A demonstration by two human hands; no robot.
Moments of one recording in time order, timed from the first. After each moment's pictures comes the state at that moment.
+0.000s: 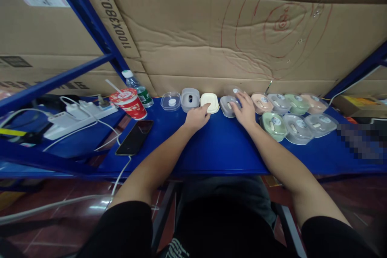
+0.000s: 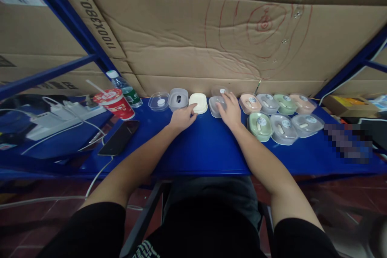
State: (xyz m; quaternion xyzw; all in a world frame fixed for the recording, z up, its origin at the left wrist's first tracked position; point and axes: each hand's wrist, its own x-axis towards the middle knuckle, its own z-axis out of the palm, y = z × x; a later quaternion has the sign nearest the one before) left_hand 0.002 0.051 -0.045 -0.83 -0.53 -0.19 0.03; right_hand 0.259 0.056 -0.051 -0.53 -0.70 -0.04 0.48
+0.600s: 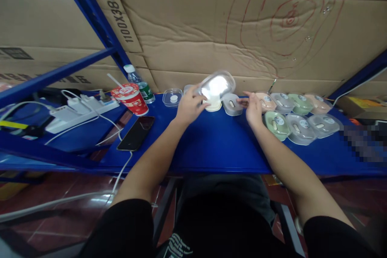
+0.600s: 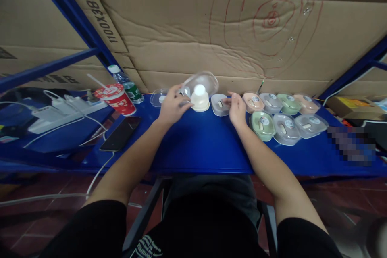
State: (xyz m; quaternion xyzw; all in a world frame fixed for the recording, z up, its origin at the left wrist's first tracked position) left_hand -0.035 0.053 -0.011 -0.81 -0.45 -0.37 0.04; right_hand 0.256 0.044 -0.037 -0.53 -0.59 0.21 0.57
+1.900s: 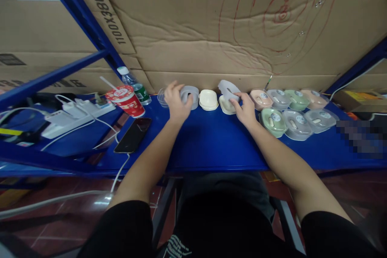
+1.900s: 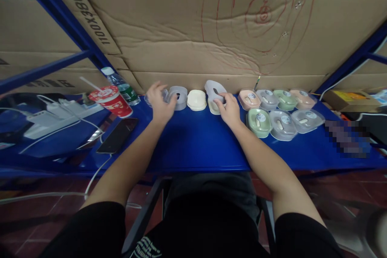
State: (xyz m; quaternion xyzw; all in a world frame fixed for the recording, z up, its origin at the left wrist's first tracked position) left_hand -0.041 0.061 -0.024 -0.66 -0.58 -0.48 0.06; right_hand 0.255 0.036 -0.038 -0.54 -0.69 0.02 0.47
